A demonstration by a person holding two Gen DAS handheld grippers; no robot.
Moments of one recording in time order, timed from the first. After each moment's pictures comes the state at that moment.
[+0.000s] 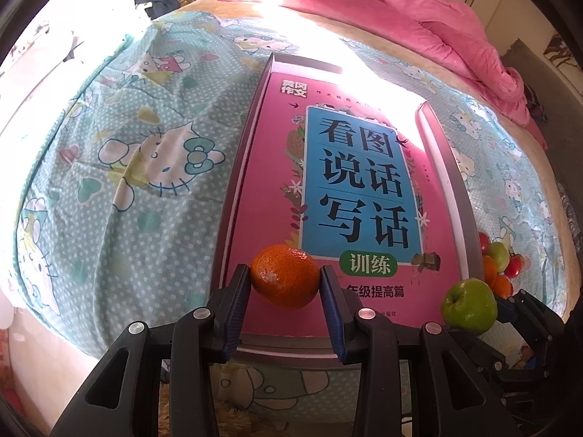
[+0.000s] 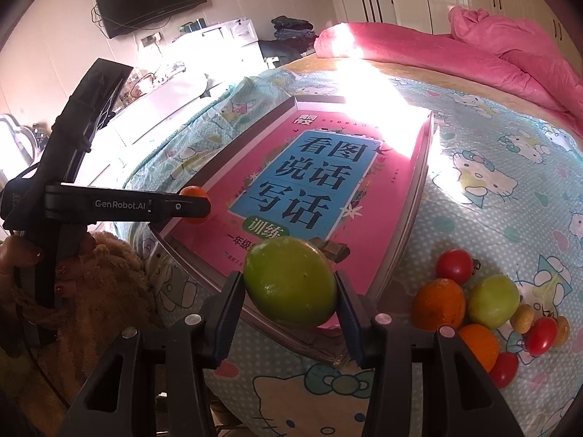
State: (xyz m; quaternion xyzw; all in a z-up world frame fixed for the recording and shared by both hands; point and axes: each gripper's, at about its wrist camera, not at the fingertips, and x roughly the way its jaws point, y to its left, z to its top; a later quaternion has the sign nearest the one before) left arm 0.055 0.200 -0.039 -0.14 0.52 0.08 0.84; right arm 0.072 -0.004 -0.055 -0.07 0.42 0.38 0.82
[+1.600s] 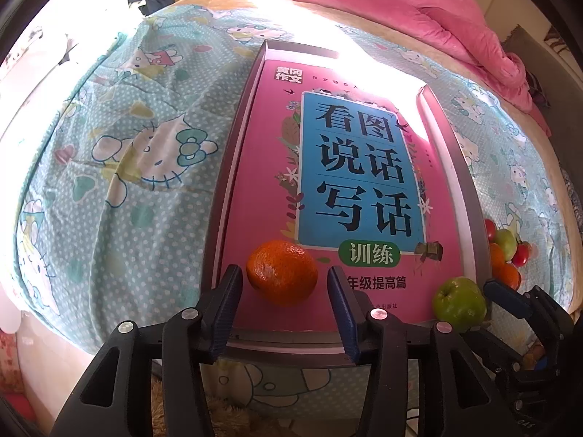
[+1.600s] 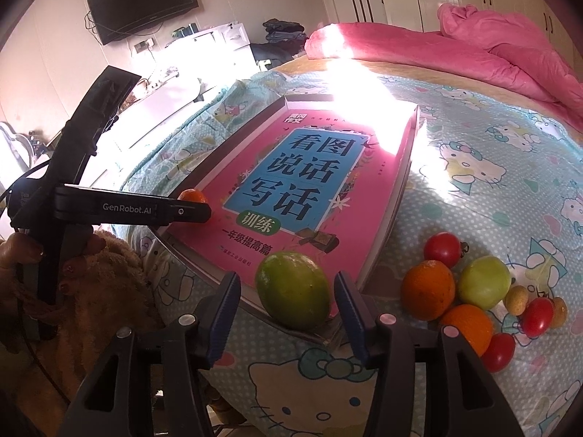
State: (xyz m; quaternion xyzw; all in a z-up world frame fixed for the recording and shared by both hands) left arm 0.062 0.196 -0.047 -0.13 0.53 0.07 0.83; right arm 0.066 -0.017 -0.054 -0.06 0.42 0.37 0.83
